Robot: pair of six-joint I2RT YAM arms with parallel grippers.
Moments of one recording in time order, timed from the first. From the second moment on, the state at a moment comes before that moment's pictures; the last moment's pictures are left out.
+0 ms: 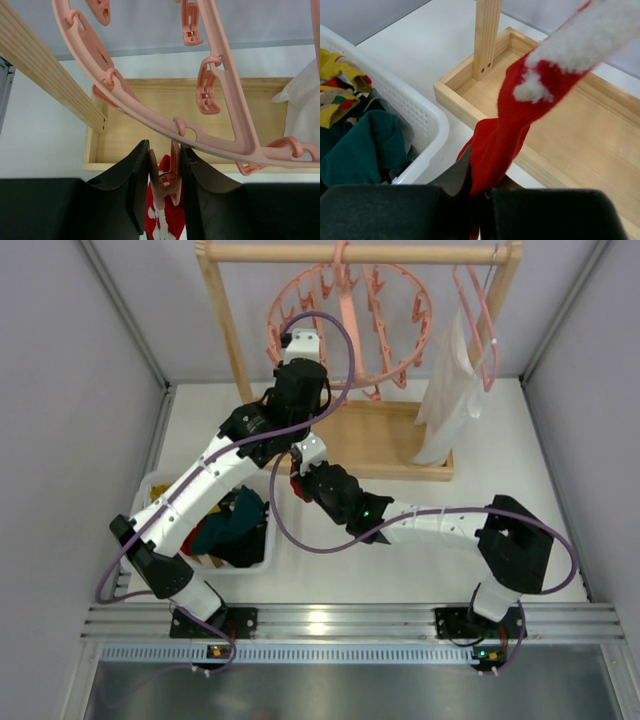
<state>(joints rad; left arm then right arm) -0.78 1.58 1.84 -0.67 -0.69 -0.28 1.10 1.66 1.09 0.42 0.46 0.01</state>
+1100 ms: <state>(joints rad) -0.78 1.25 1.76 -0.68 -0.64 -0.30 1.13 1.29 0.87 0.34 -0.06 0.01</state>
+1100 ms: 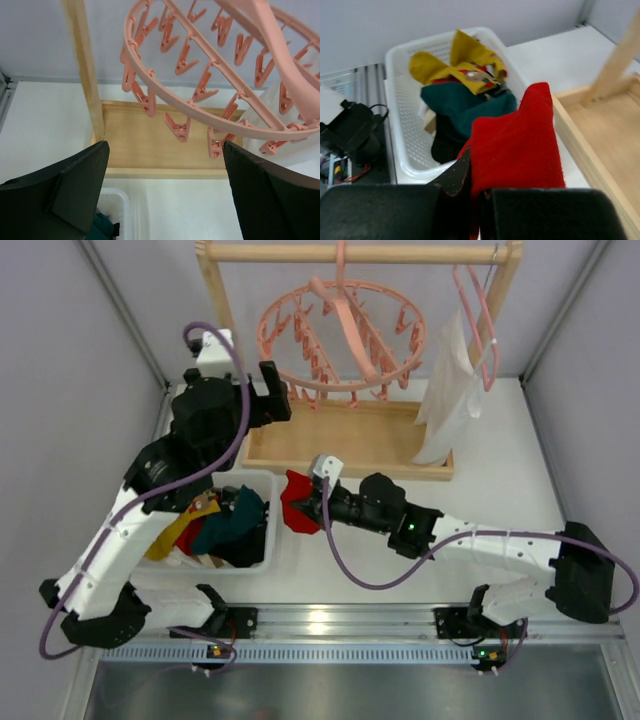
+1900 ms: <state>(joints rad) -0.77 0.94 1.59 -0.73 -0.89 -0.28 1.13 2.03 1.58 0.12 -0.41 -0.01</state>
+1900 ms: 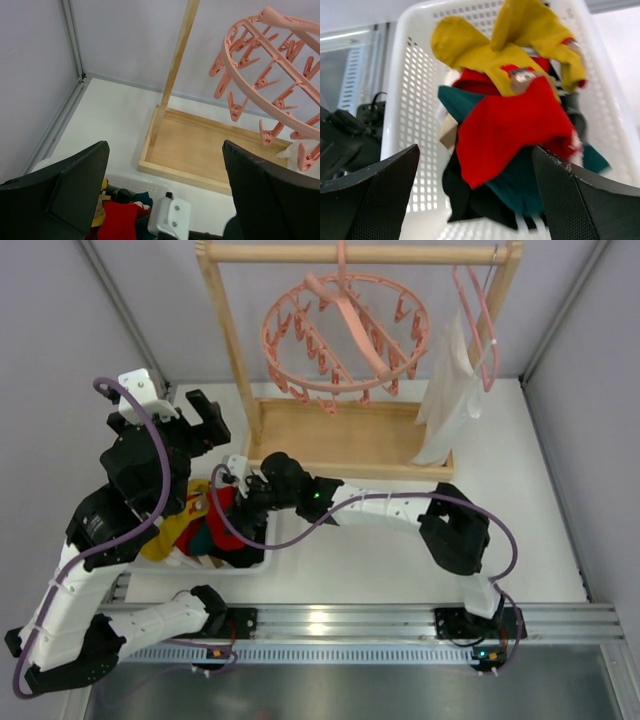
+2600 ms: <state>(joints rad) -0.63 0.92 1.26 -0.73 -0.73 -0.38 0.98 0.91 0.88 -0.17 0.44 0.14</state>
